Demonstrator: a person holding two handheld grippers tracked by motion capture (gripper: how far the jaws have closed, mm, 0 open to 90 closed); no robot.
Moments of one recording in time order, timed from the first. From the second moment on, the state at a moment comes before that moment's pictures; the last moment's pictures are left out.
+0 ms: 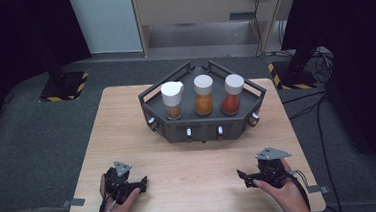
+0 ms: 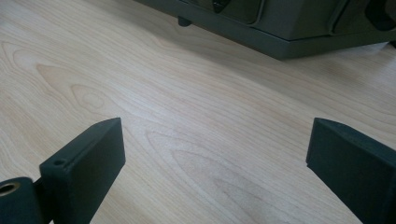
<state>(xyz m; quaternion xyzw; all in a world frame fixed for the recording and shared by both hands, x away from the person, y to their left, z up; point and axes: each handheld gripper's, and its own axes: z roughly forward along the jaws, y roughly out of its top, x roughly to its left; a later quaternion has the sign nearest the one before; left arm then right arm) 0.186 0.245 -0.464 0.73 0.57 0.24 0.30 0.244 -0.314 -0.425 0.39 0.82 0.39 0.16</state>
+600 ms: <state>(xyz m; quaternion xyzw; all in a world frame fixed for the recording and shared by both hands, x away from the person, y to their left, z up) 0.186 0.245 -0.464 0.73 0.57 0.24 0.30 0.246 -0.300 -0.439 0.38 0.82 0.39 0.15</state>
